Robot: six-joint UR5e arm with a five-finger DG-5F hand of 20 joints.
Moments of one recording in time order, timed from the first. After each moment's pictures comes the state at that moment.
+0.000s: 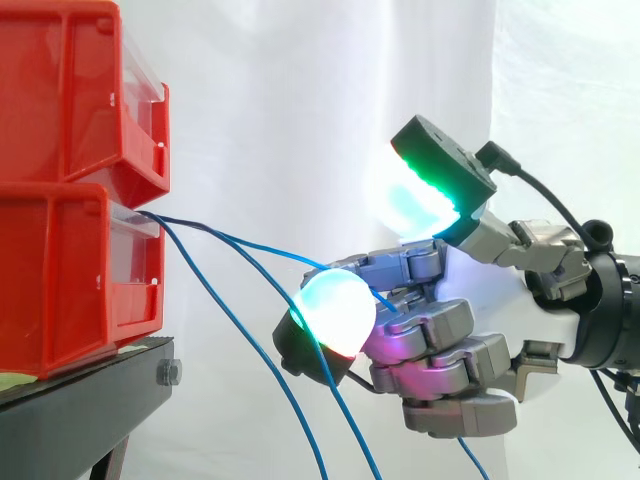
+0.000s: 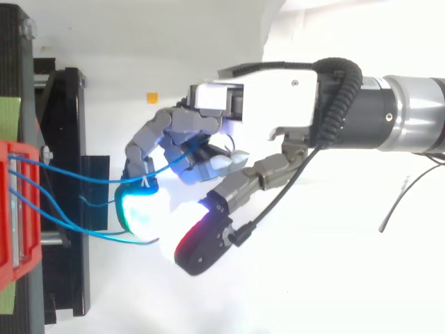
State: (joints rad) arm 0.06 -2.32 -1.27 -2.58 -1.55 -0.24
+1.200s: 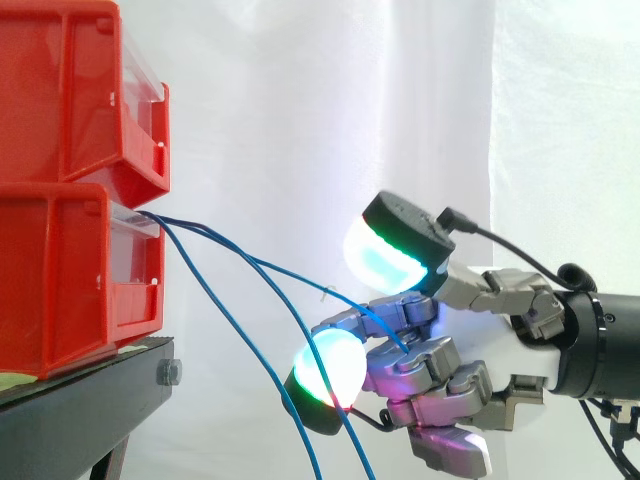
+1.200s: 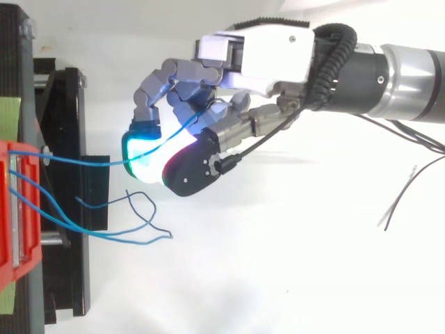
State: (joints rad) arm 0.02 -2.35 -1.27 -2.56 -1.54 -0.23
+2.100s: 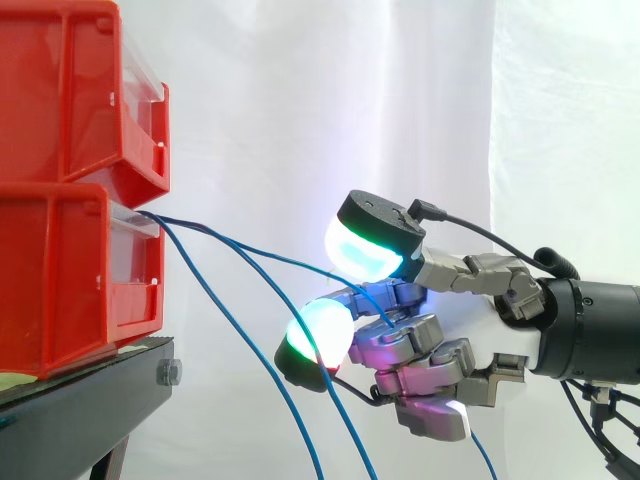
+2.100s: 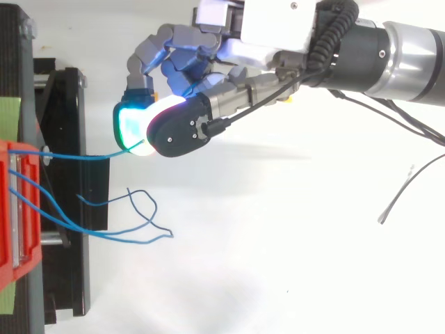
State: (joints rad) arm -0.01 -2.35 -1.24 -2.57 -1.53 -0.19
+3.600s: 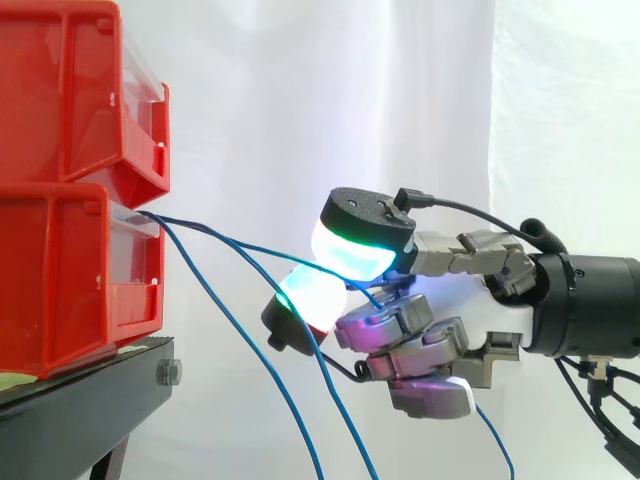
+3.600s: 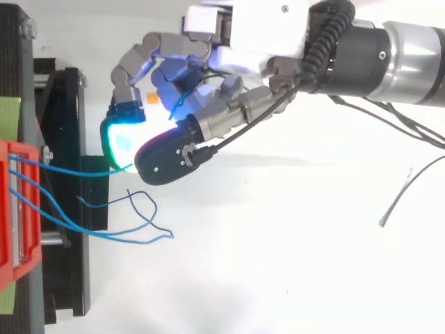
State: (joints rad) arm 0.00 -2.35 -1.18 -2.68 -1.55 -0.16
